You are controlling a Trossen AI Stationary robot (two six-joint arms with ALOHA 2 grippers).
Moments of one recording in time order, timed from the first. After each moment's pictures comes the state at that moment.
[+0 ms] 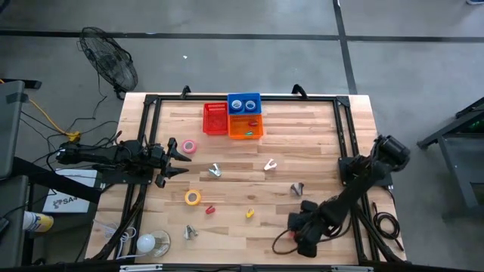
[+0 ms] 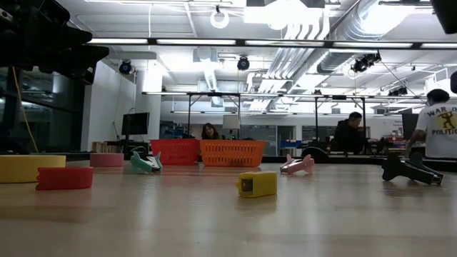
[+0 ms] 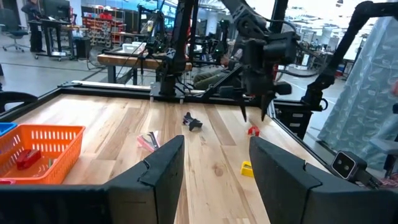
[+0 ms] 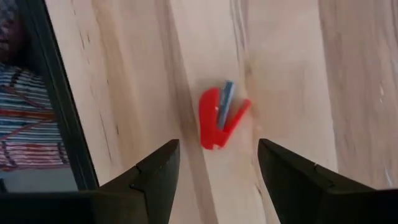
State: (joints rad) left arm -0.12 0.02 0.03 0.05 0.02 -0.11; right arm 0.77 1.73 1.08 -0.62 0.02 1.01
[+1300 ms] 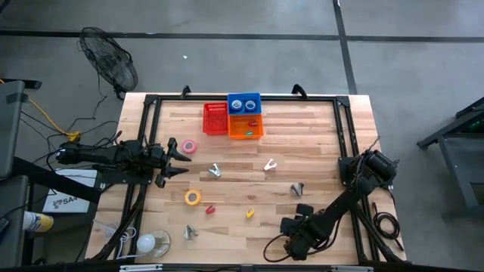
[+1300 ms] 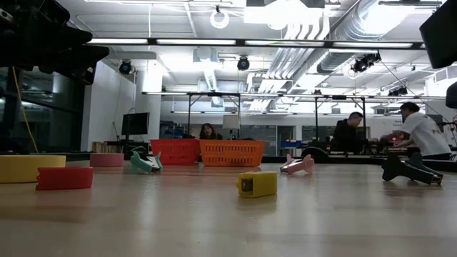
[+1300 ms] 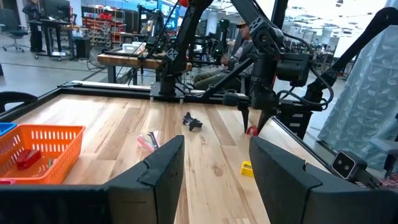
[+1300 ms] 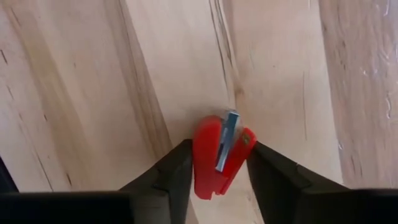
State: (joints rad) left arm -0.12 0.02 0.03 0.05 0.02 -0.11; right arm 0.77 1.96 1.23 -0.73 0.08 1.06
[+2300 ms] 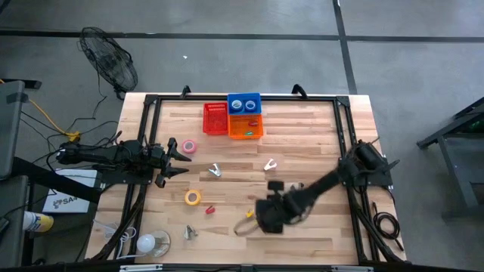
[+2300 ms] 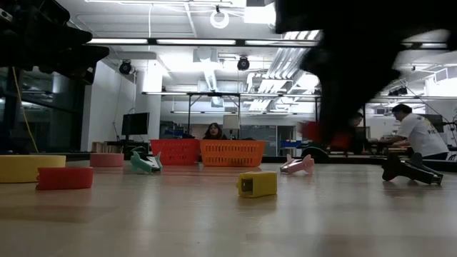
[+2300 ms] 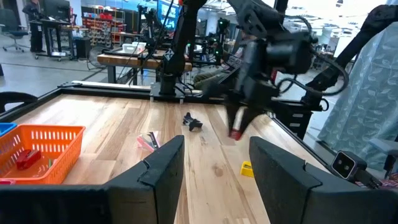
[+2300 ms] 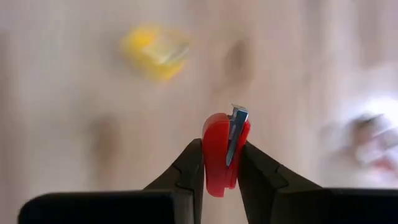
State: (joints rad) left arm -0.12 0.02 0.03 0.05 0.02 -0.11; right arm 0.49 1.96 1.41 -0.80 0.35 0.51
